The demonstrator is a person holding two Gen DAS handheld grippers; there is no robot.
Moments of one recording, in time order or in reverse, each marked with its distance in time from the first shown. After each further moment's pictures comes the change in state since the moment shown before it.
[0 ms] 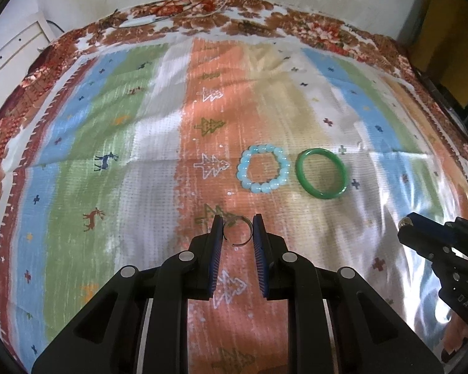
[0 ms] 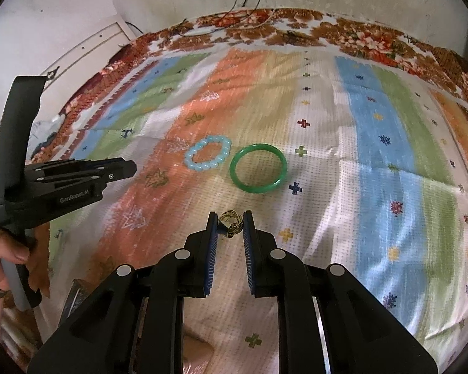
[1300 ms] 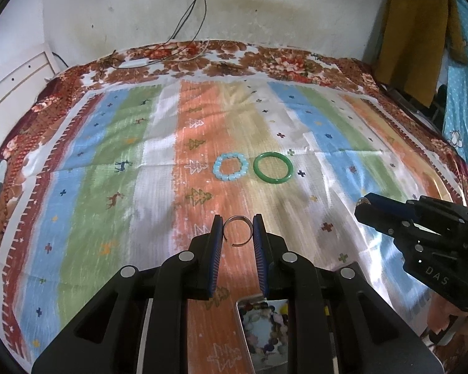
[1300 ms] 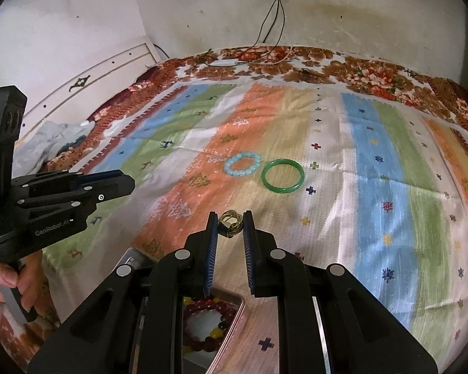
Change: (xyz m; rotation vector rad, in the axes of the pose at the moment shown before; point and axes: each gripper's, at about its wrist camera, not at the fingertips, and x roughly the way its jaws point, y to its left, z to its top) left arm -0.104 -0.025 -0.071 0.061 -0.186 -0.045; right arm -0.069 0.040 -0.046 -0.072 -0.154 0.026
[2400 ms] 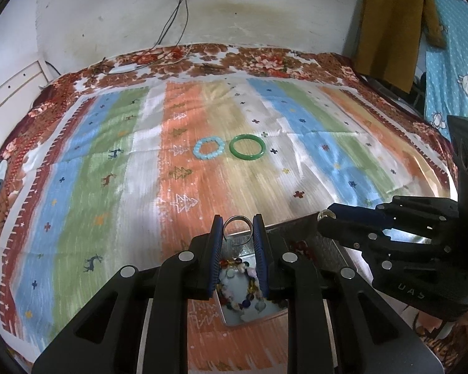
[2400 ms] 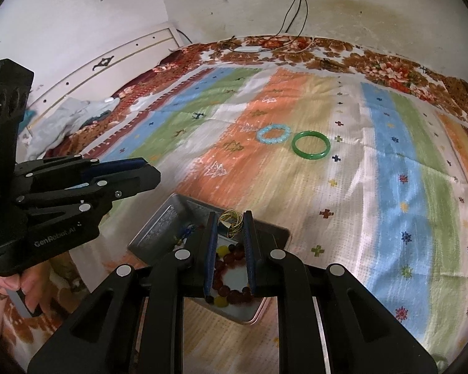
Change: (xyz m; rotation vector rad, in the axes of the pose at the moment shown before) left arm -0.038 -0.026 -0.048 0.057 -0.021 -0.031; right arm -0.024 0.033 -0.045 -0.047 0.051 0.063
